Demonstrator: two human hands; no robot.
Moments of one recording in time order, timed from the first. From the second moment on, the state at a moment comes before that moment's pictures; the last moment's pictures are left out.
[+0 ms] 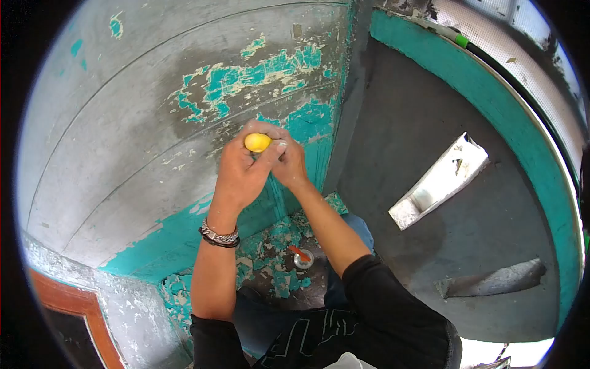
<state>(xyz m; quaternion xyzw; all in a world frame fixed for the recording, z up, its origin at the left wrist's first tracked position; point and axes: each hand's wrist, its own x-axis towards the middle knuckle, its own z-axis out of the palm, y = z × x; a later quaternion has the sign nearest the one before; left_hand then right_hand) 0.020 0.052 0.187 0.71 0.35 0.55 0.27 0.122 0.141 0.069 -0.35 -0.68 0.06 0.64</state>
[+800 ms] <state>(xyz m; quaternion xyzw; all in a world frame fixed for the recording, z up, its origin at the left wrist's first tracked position) -0.036 -0.040 0.041 0.76 0.61 0.15 0.18 0.190 0.204 0.058 -0.18 -0.51 0.36 0.76</state>
